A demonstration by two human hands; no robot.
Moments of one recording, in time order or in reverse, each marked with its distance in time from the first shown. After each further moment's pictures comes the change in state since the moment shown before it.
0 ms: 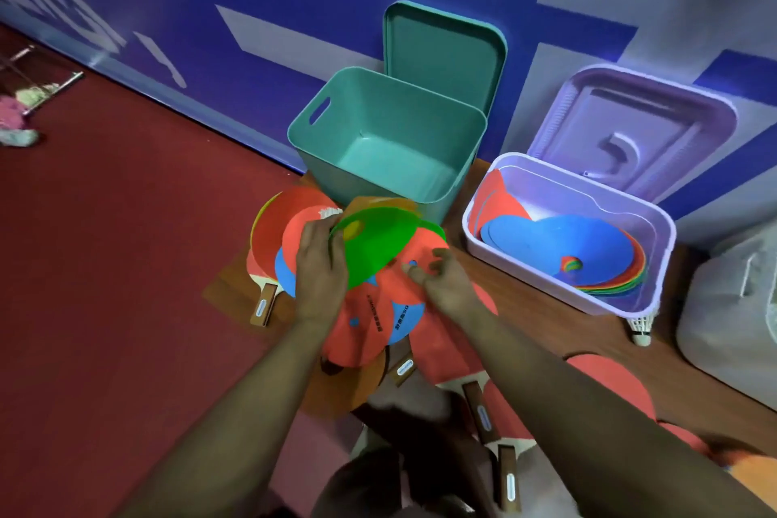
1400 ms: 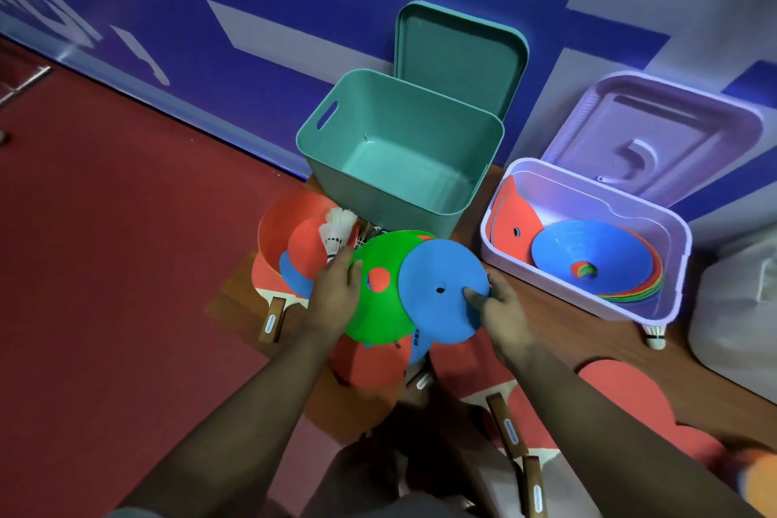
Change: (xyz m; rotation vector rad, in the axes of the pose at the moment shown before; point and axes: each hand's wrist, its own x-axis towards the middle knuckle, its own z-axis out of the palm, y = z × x) left_hand 0.012 -0.059 0.013 0.093 -0.327 -0.116; right_hand -0.008 0.034 -0.010 0.433 0.135 -0.019
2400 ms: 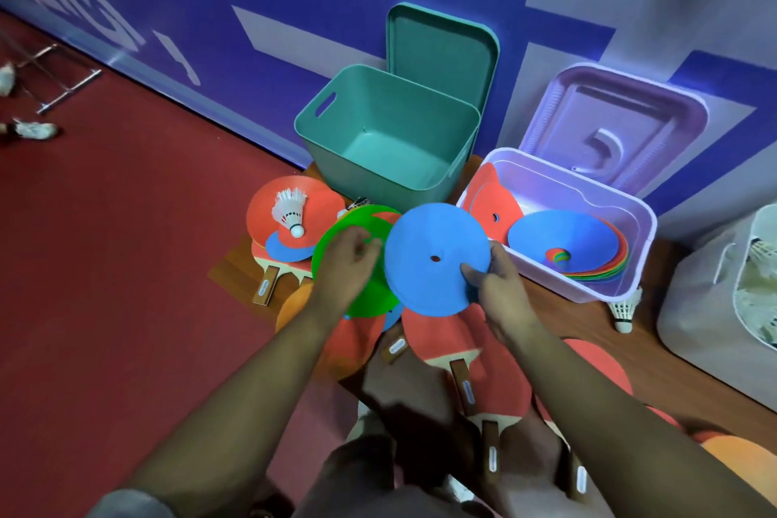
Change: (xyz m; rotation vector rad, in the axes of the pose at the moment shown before) left_hand -0.047 0.068 0.012 -0.081 0.008 -0.116; right_hand -0.034 -0.019 -0.052 0.115 -0.094 -0.062
